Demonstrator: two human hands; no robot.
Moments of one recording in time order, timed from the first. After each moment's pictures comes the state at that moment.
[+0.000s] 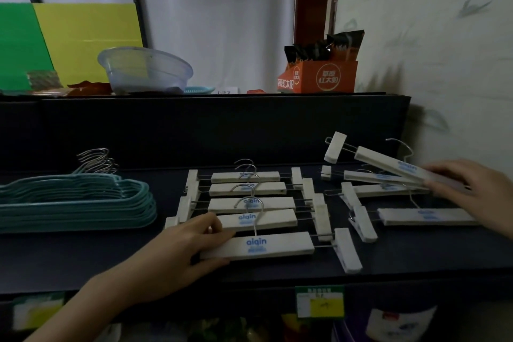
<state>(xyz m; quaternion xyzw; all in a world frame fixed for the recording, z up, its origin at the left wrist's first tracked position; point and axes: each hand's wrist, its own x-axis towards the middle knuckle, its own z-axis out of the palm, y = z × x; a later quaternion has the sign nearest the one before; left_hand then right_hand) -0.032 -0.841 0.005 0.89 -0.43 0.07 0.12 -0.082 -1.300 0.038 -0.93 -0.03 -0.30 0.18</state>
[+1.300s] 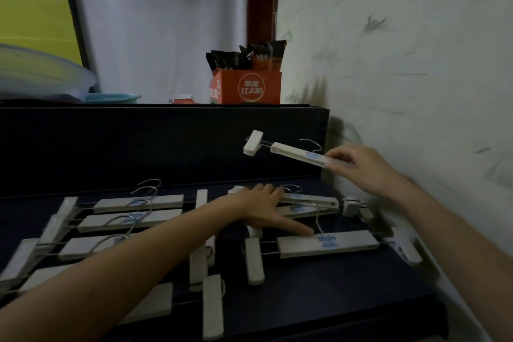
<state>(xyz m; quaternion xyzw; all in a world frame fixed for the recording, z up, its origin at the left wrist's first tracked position) 0.063 -1.153 0.037 0.91 -0.39 -0.11 0.01 0.001 -1.367 0.070 -0.95 -0.03 -0.25 0.19</state>
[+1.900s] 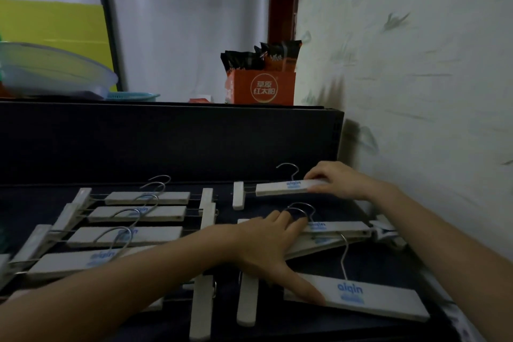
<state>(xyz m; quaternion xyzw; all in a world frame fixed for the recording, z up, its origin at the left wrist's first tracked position) 0.009 -1.138 0.033 0.86 -0.49 -0.13 0.02 0.055 -1.355 0.058 -0.99 -0.10 -0.04 0.08</state>
